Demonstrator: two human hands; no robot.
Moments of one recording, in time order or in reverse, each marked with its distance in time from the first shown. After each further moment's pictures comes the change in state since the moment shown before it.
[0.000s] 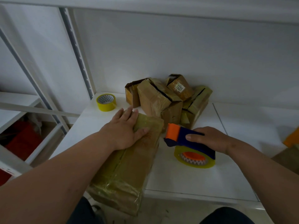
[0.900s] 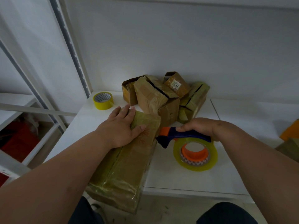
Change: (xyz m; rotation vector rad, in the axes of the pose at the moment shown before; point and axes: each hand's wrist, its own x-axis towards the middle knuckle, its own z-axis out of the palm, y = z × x) left_hand 0.002 0.000 0.002 0.010 0.010 0.001; right_hand 0.026 -0.023 -0.005 0.058 -0.177 0.229
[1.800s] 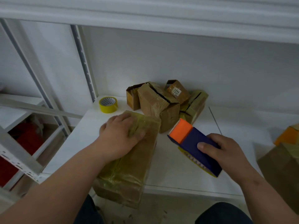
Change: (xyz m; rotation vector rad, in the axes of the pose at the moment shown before) left_hand -0.072 0.015 -0.012 -0.269 0.281 -0.022; right_hand -0.115 0.037 0.054 0.181 0.569 -0.422
